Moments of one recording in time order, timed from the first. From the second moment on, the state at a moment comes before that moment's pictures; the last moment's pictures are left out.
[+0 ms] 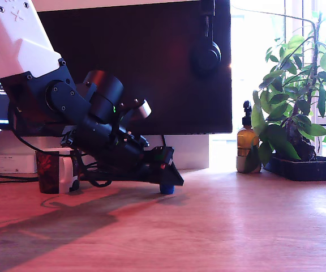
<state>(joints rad) -0.55 2.07 1.08 0.47 0.31 0.09</state>
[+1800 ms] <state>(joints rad) -0.55 1.74 1.08 -0.03 0.30 0.09</state>
